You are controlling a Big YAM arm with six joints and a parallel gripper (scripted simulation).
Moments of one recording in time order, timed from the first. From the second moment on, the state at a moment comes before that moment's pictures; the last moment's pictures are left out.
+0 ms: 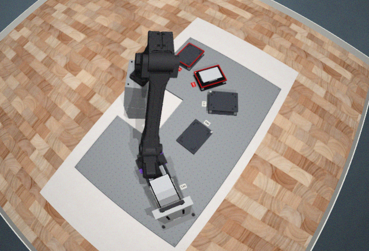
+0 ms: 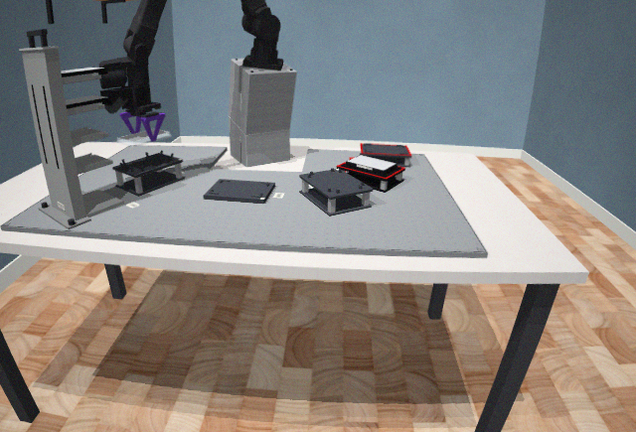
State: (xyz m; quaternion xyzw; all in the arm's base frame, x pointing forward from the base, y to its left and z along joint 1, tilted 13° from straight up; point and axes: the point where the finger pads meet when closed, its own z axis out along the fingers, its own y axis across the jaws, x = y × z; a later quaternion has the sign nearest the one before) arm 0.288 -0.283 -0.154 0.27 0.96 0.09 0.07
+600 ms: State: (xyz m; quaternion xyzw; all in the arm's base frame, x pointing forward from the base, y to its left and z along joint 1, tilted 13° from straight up) arm 0.288 -0.284 -0.154 0.27 0.96 0.09 0.07
